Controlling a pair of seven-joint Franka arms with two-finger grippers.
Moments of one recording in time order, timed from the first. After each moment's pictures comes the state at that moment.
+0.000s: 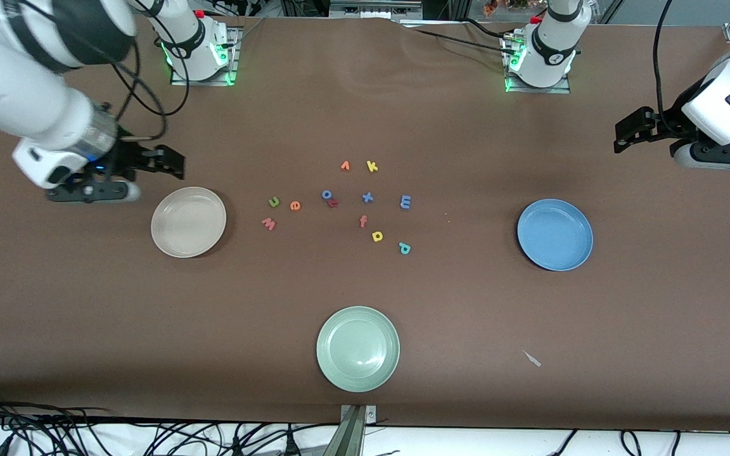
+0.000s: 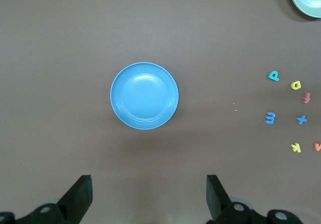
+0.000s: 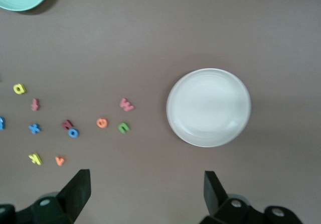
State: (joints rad) left arm -0.01 0.03 -0.09 -1.54 -0.03 1.48 -0.05; right arm 0.36 0.12 -0.08 -1.68 0.09 1.73 0.25
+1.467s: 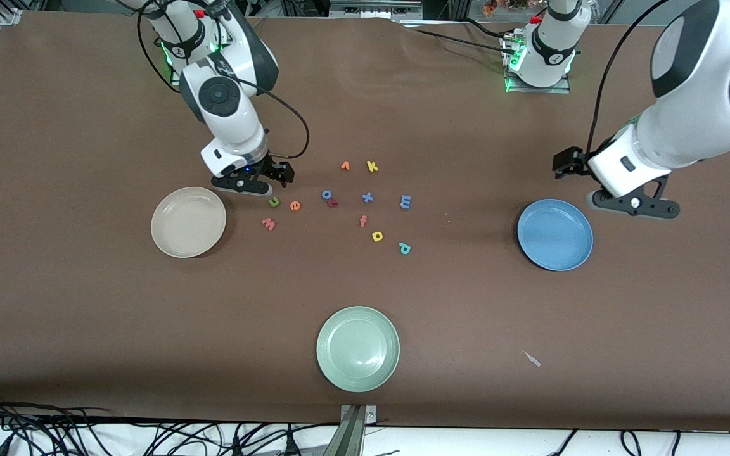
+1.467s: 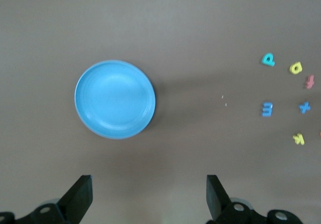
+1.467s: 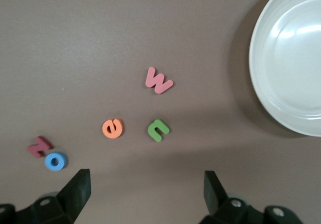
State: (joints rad) left arm -0.12 0.20 -0.09 -1.54 -0.03 1.56 -0.06; right arm 0.61 0.21 -0.04 -2.25 -0.05 2.46 0.77
